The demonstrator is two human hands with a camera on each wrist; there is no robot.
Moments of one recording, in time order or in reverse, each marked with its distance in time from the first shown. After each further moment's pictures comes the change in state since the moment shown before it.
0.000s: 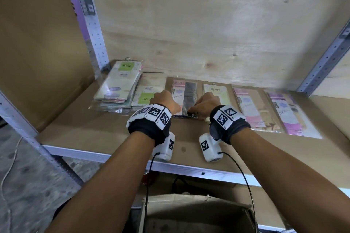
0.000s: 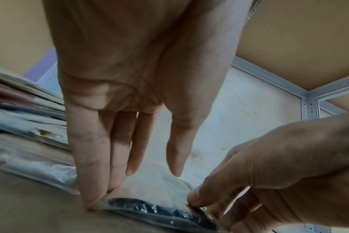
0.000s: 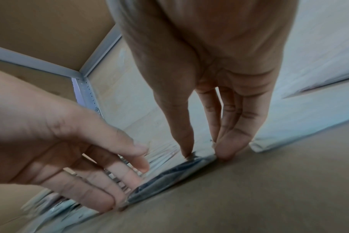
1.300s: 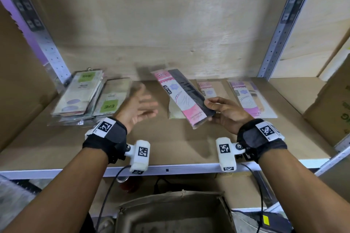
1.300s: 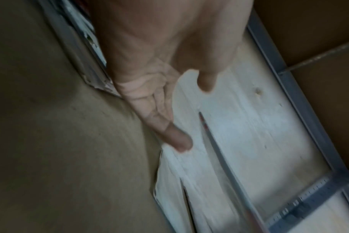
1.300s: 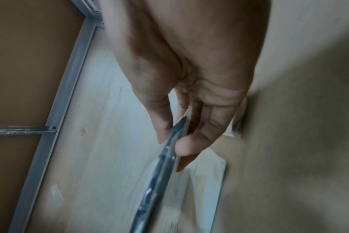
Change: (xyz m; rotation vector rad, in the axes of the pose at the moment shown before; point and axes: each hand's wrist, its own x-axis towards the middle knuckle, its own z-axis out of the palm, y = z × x) left_hand -0.007 0.005 0.025 -1.081 -0.291 0.024; right_hand -0.046 0.151 -0.082 1.139 -0.114 -0.037
